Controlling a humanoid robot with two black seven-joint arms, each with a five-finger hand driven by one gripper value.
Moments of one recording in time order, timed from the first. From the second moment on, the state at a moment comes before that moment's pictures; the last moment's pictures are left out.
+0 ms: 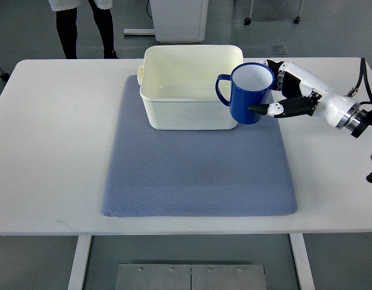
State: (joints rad) left arm -0.04 0.00 -0.10 -0.29 0.04 0.12 -0.11; right arm 0.74 -0.65 0.66 1.36 -0.76 0.22 0.33
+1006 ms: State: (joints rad) left arm -0.04 0.00 -0.10 -0.29 0.04 0.12 -0.11; right arm 1.02 -0.34 0.73 1.06 -0.74 0.16 0.10
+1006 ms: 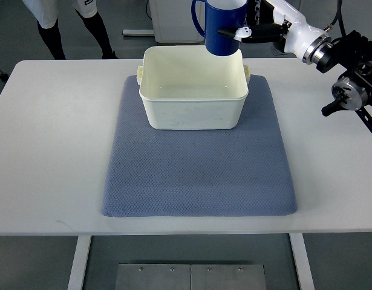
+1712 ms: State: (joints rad) left arm -0.04 0.00 -0.10 -0.29 0.04 0.12 -0.11; right arm 1.02 -0.16 0.70 0.83 -0.74 0.06 0.11
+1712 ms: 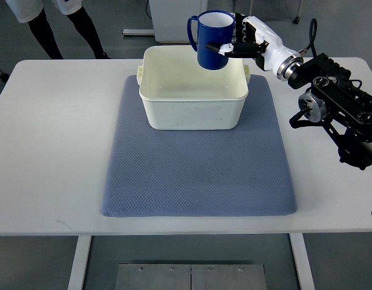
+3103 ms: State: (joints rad) left arm -0.04 0.00 -0.10 -0.29 0.04 0.12 -0.11; right arm 0.96 -0.06 0.64 0.77 -0.73 -0.03 0.16
